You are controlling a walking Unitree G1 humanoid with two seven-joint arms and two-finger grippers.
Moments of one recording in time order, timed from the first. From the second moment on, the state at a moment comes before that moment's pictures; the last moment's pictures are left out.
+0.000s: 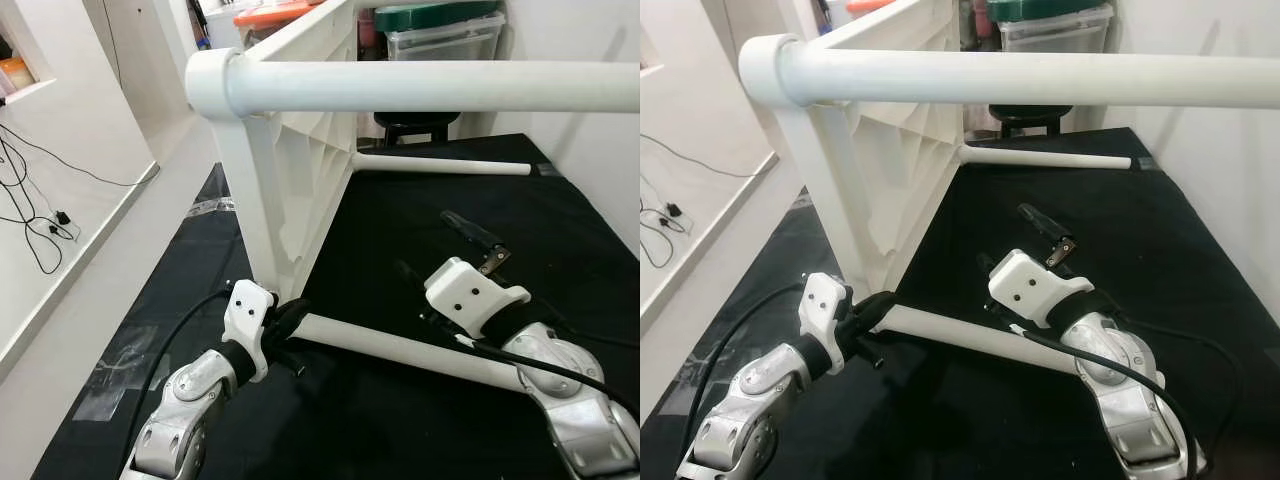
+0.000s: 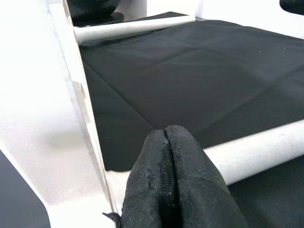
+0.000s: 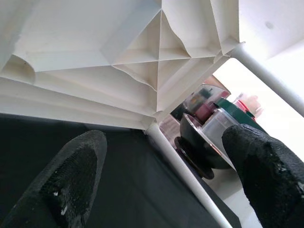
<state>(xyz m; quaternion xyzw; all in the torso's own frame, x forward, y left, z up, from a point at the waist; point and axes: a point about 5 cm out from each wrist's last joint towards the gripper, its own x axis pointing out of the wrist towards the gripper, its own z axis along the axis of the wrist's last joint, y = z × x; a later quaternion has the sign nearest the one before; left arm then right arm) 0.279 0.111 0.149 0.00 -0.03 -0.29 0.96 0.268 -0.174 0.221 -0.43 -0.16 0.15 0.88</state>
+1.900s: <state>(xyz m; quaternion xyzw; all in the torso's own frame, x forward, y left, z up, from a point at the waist) 0.281 0.114 0.145 -0.01 -0.01 -0.28 0.96 0.247 -0.189 0.344 -0.62 -0.39 0.07 0.68</state>
